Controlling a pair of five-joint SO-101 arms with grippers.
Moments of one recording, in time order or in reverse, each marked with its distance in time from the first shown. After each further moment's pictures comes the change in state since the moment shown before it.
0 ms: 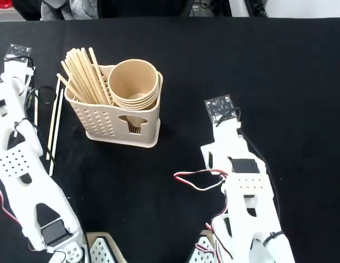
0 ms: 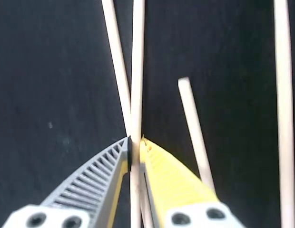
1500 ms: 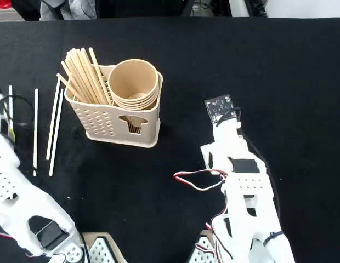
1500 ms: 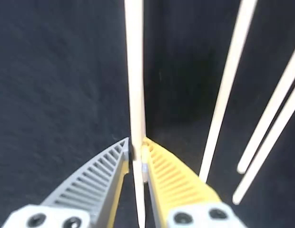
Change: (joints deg) left arm -10.4 -23.6 27.0 14.3 7.8; right arm 0.0 0.0 0.0 0.0 0.0
